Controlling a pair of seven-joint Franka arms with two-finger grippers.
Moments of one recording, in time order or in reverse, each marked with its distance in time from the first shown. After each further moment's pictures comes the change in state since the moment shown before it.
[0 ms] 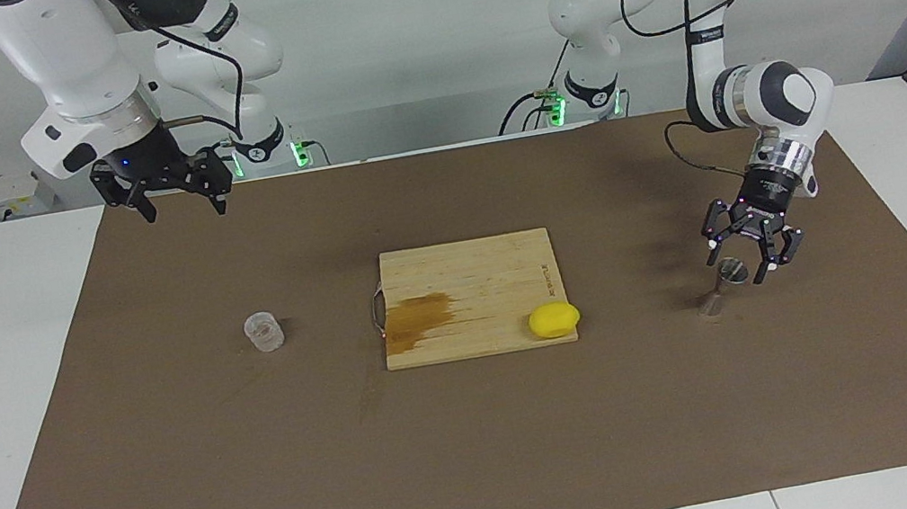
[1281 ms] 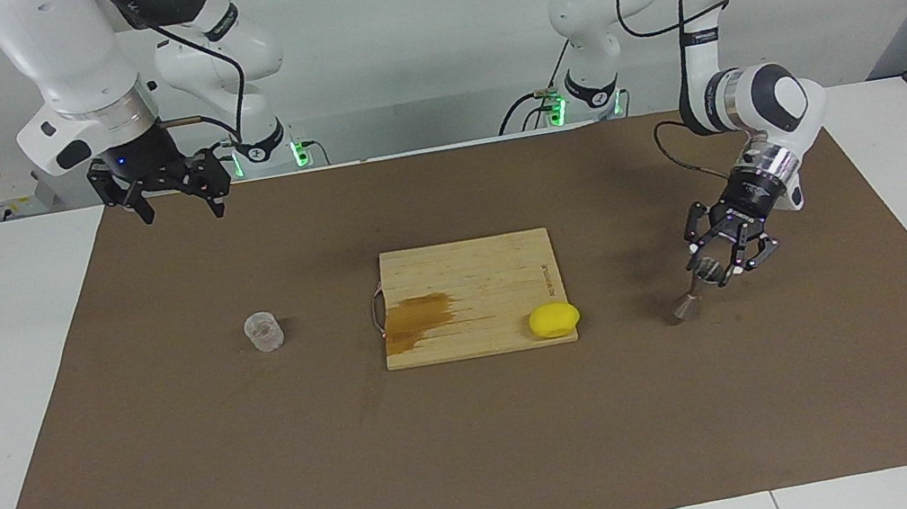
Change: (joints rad) left arm -0.016 -0.005 -0.061 0.027 -0.011 -0.132 -0.021; right arm 0.000 -0.002 0.000 0.001 -0.004 0.026 0.031
